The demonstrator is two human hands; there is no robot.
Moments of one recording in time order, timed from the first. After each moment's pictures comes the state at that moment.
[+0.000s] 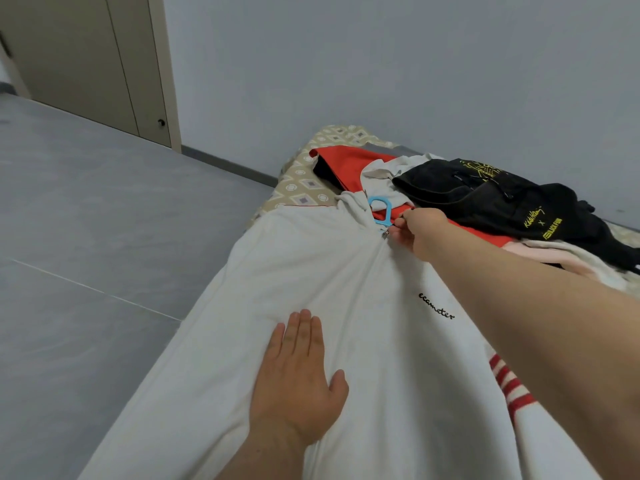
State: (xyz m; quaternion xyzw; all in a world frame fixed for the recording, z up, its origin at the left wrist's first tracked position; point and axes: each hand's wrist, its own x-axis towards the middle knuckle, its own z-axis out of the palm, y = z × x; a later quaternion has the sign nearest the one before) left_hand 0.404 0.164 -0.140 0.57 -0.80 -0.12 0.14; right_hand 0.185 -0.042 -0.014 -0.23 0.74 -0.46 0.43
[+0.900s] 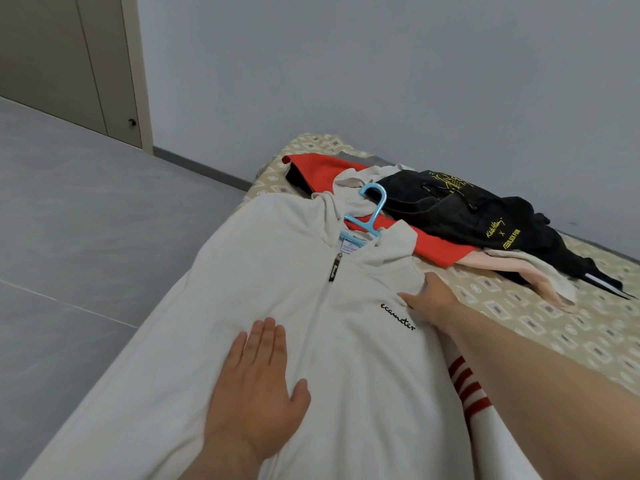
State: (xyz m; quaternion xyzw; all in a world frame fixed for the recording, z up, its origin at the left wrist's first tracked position) left_hand 0.405 0.166 -0.125 0.59 -0.79 -0.10 0.09; right_hand 0.076 0.041 -0.084 -0.47 0.86 -0.10 0.15
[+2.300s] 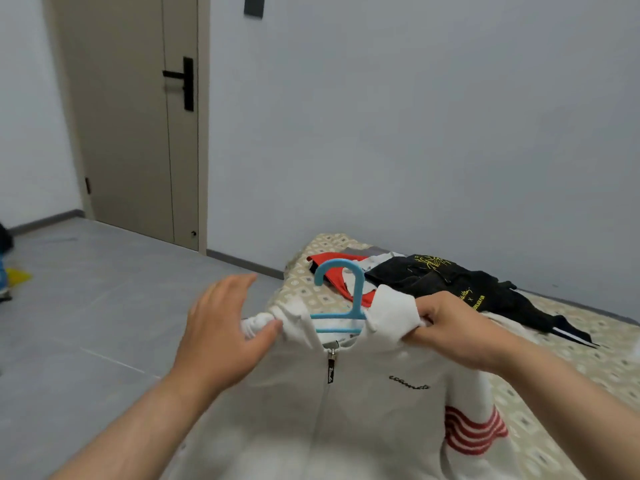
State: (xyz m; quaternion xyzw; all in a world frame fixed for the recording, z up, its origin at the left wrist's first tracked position) left_hand 0.551 0.243 0.136 0.55 -0.71 -0.08 0.42; right_hand 0.236 0.270 0.222 -0.76 0.59 -0.18 0.20
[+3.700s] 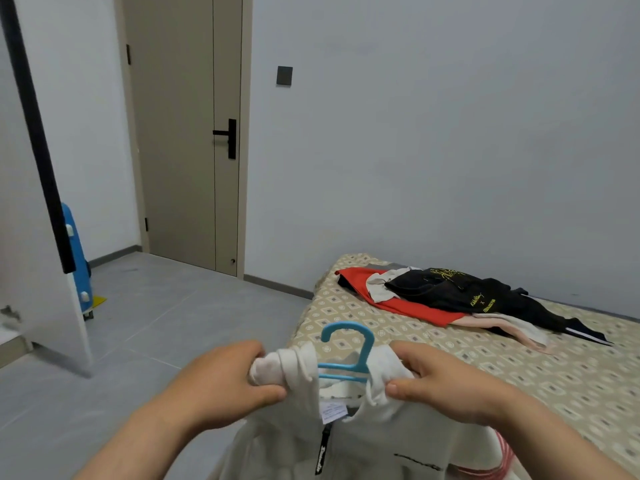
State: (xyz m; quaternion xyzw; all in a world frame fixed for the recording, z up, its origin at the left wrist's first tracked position) left_hand 0.640 0.420 0.170 0.59 -0.78 -0.12 0.16; right_hand 0.324 0.445 0.215 -0.77 0.52 -0.18 0.32
